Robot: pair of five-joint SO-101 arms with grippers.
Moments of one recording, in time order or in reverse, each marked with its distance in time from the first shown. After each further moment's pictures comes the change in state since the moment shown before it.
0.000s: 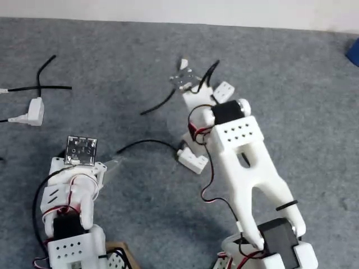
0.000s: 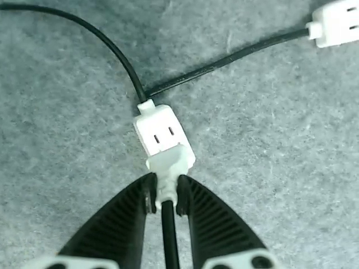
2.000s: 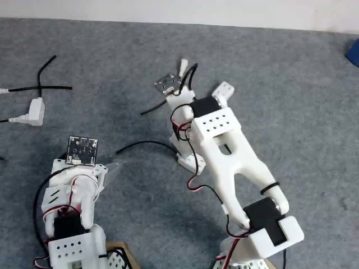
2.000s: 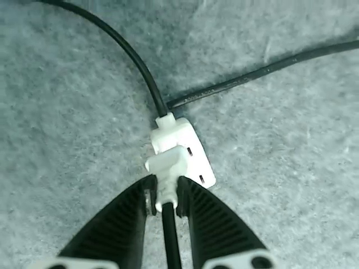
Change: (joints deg) left arm 0.1 0.0 0.0 2.2 0.0; right arm -4.7 11.4 -4.0 -1.8 -2.3
